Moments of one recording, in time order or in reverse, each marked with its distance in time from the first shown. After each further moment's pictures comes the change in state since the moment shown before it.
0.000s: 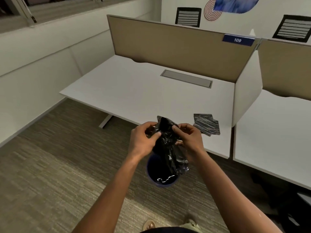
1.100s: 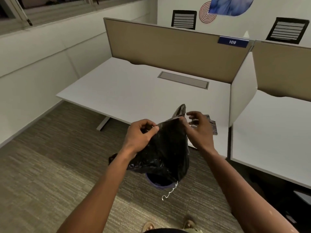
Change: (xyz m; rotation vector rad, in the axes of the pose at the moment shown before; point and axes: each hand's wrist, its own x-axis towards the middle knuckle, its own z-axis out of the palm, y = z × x) left_hand 0.014 0.000 -0.016 -0.266 -0.131 -0.005; right_hand 0.011 -0.025 -0.025 -0.671 0.247 -0.402
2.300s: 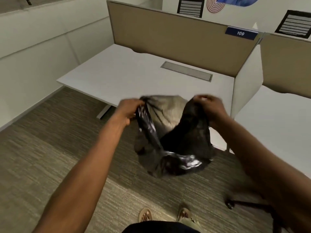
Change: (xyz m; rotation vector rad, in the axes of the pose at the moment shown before) left_hand 0.045 0.025 -0.037 -0.261 0.117 -0.464; right_hand 0.047 -0.033 -0.024 0.345 -0.104 0.366
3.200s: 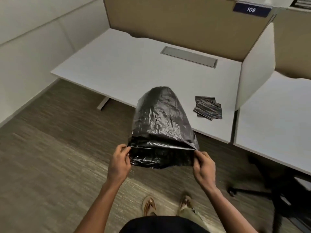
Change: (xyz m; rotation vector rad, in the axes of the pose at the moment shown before) left_hand -0.035 -0.232 -0.039 0.889 0.221 0.413; right_hand -0.095 0.224 -0.018 -0.596 0.113 -0.257
